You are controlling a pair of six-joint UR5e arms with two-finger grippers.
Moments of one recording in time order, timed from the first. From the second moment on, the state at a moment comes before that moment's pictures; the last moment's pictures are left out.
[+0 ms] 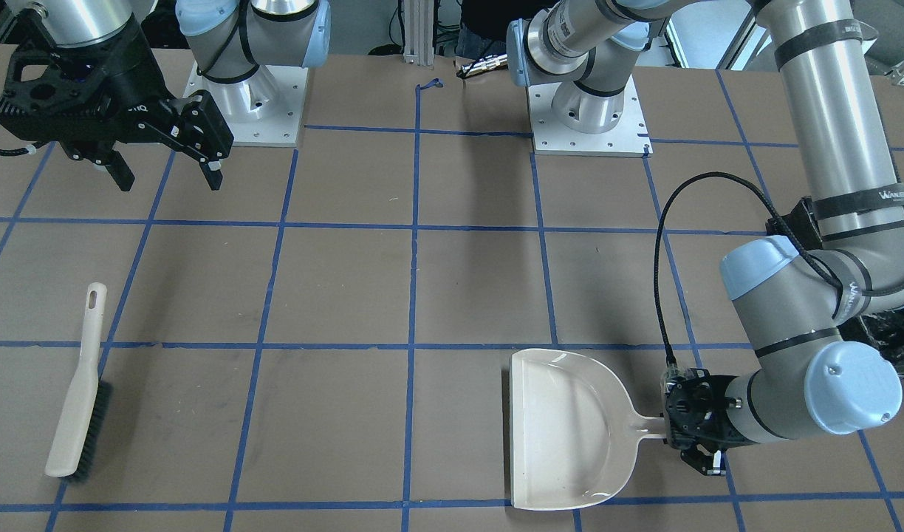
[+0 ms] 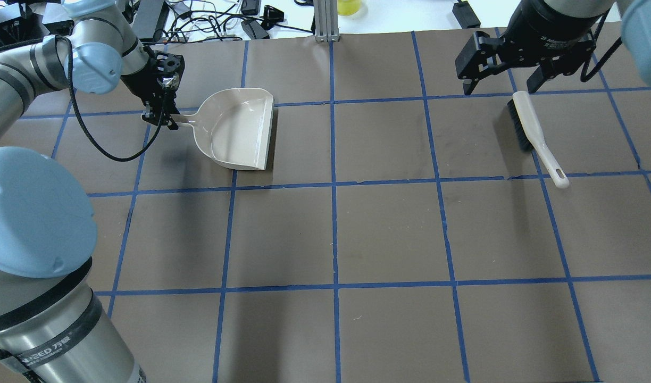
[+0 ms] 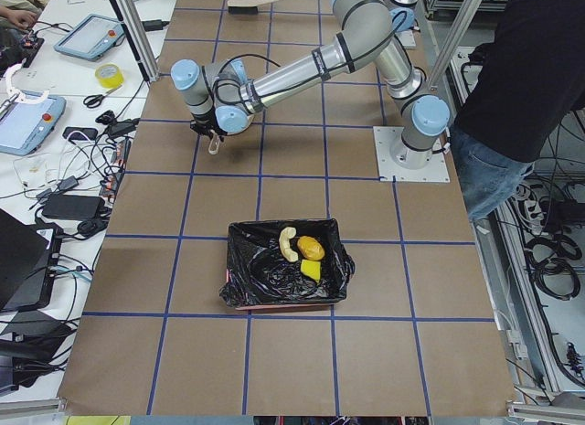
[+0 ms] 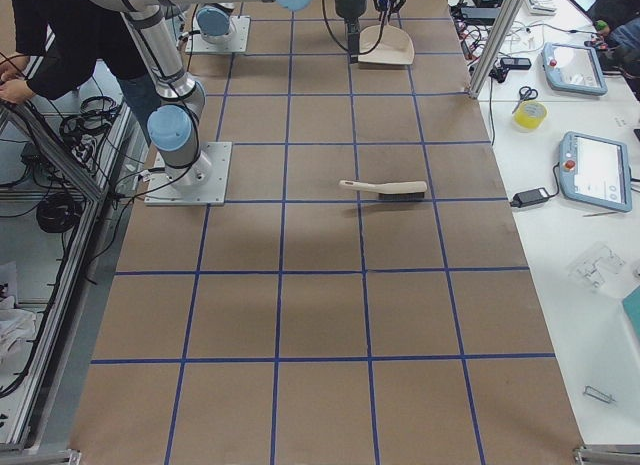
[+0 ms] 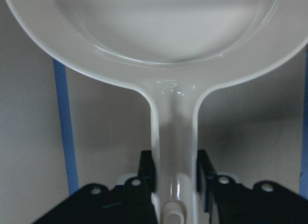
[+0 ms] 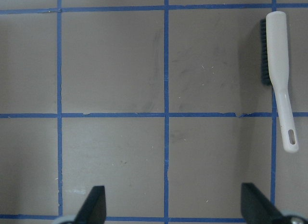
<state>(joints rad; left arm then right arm) -1.36 -2.23 -1.33 -1.27 1.52 1.82 1.54 -1.60 1.54 -1.64 -1.53 -0.04</state>
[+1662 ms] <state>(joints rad) -1.52 -1.85 -1.24 -1.64 1.55 0.95 1.54 -1.60 1.54 -1.64 -1.53 -0.04</state>
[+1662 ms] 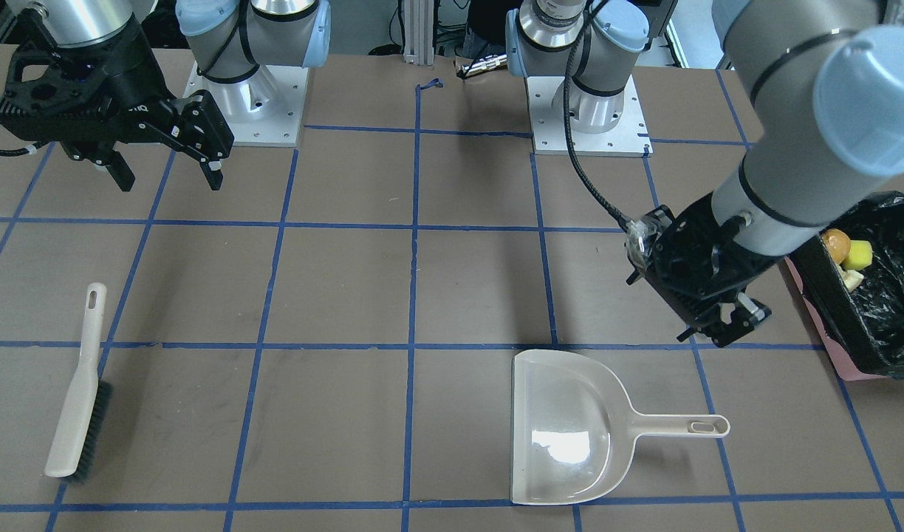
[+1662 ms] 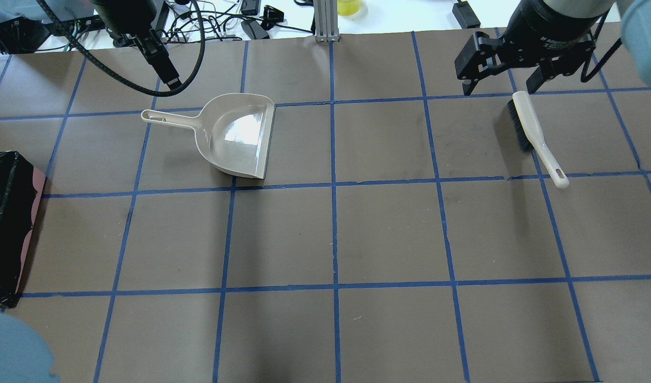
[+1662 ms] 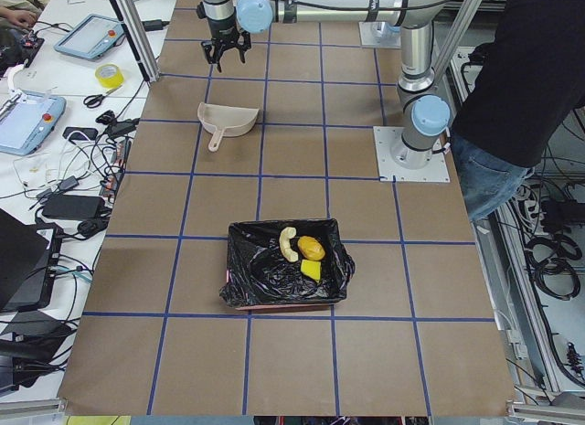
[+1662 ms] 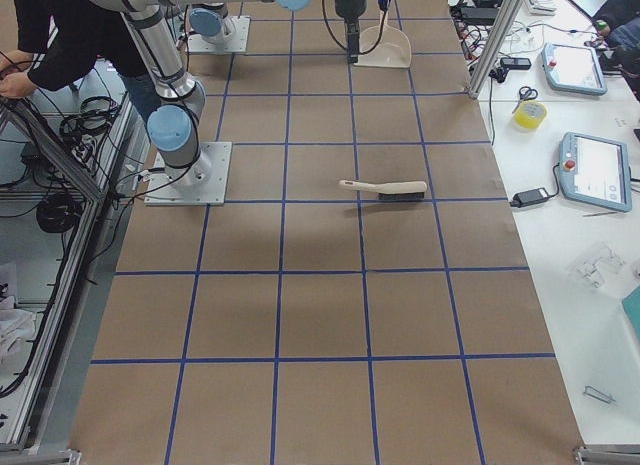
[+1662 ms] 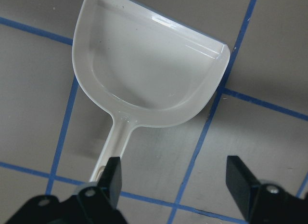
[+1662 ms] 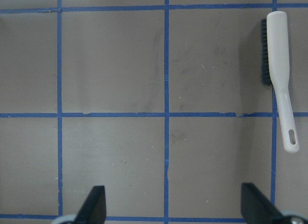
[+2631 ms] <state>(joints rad) -1.52 -1.56 -1.52 -1.54 1.55 0.31 1.54 -1.60 1.54 -1.64 -1.53 -0.04</state>
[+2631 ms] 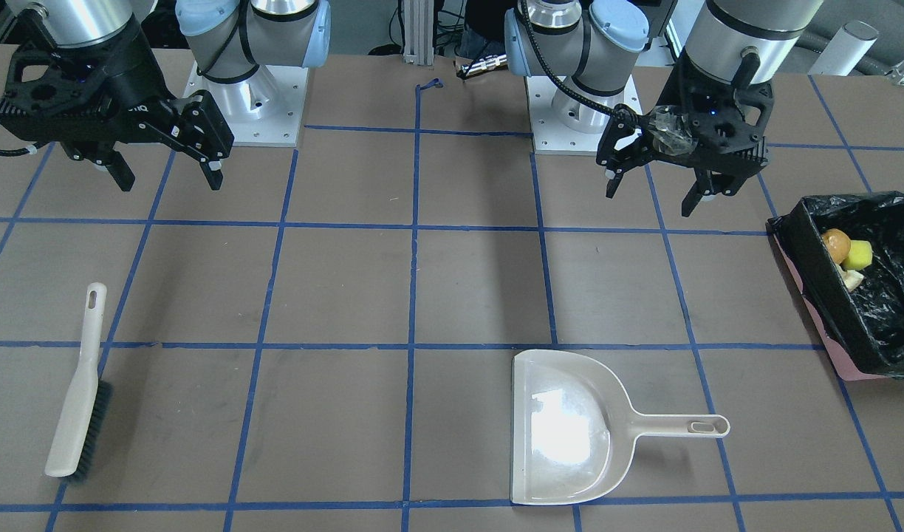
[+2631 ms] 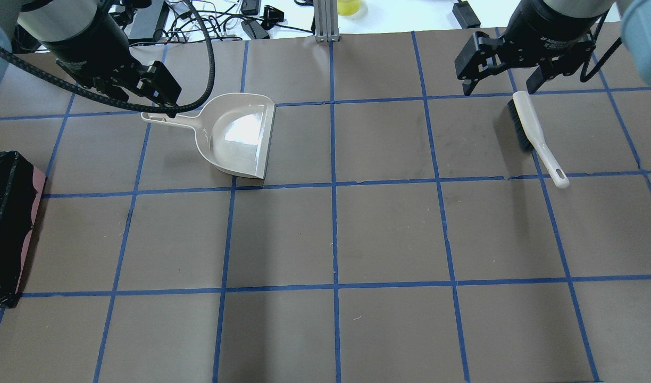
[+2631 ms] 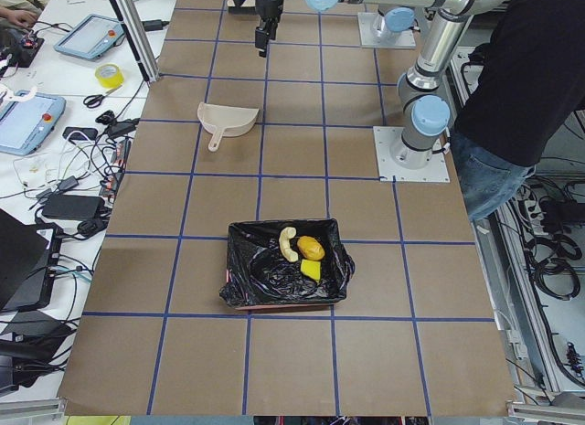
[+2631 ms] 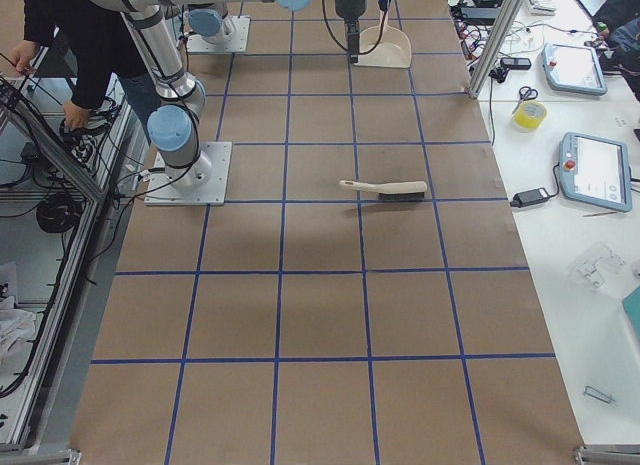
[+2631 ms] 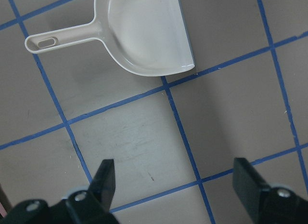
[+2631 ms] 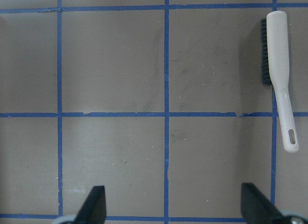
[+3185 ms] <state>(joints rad) -1.51 -1.55 -1.53 -1.54 1.55 0.23 1.54 -1.60 1.54 -1.64 -1.53 -0.04</state>
